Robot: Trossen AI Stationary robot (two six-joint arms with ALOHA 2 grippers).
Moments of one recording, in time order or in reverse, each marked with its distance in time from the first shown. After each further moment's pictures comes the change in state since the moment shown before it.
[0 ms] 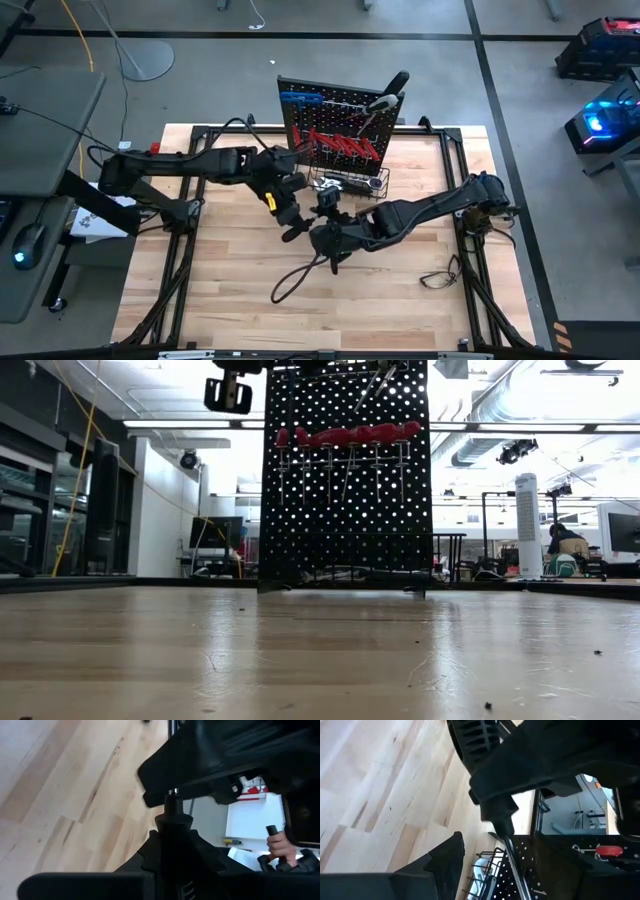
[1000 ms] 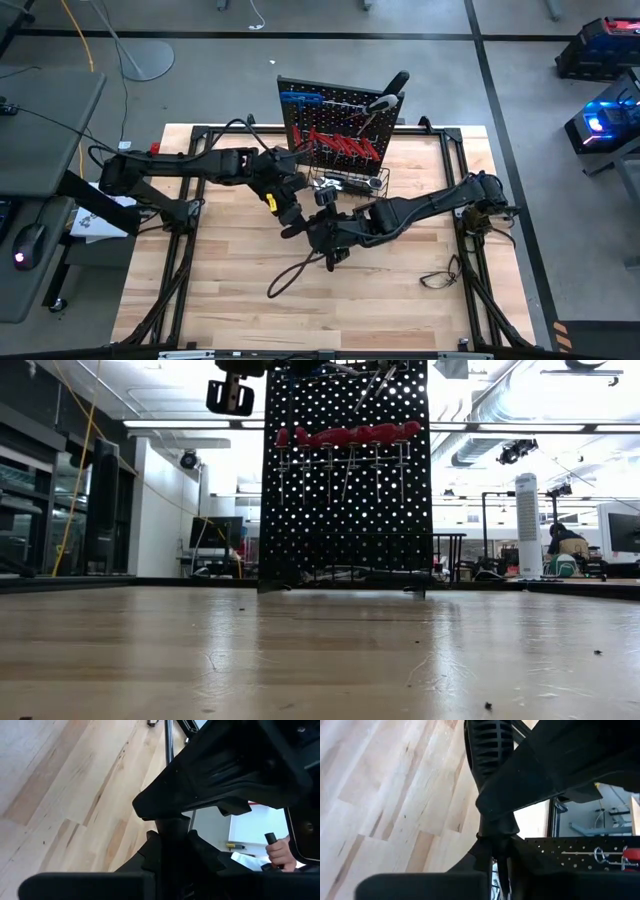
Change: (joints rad) left arm -0.005 0.004 -0.003 0.022 -0.031 -0.019; right arm -0.032 0.015 0.001 0.018 -0.088 0.048
